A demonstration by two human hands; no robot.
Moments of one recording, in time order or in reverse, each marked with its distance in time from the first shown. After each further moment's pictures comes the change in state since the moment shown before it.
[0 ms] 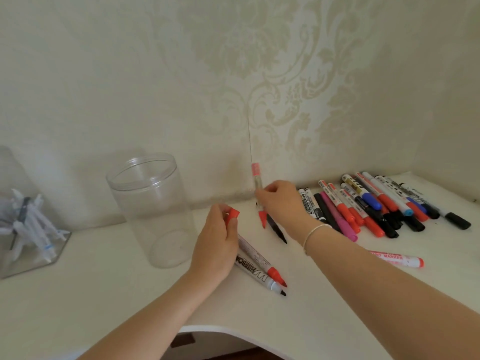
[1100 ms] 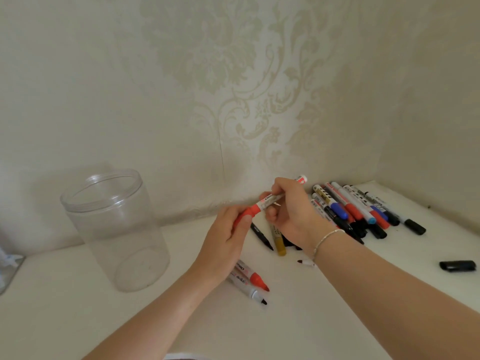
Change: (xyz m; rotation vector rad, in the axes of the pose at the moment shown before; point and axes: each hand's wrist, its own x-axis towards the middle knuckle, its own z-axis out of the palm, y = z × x) left_hand 0.016 0.041 0.029 -0.254 -0.191 0.197; right_hand -0.001 0.000 -0.060 0.840 -0.053 0.289
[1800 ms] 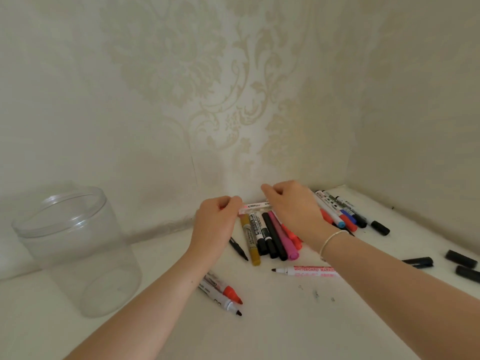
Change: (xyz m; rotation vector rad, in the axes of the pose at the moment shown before) left_hand 0.047 0.041 0.023 -0.051 0.095 -0.157; right_hand -0.010 -0.037 -0.041 -1.195 0.236 -0.562
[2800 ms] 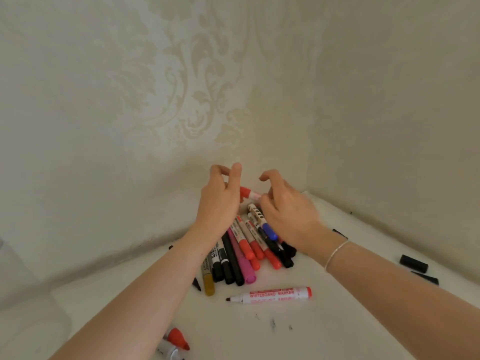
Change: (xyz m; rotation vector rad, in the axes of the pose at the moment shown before) left_hand 0.057 0.055 0.087 -0.022 -0.089 0.098; right_hand 0.015 0.055 -0.053 -0.225 0.079 -0.199
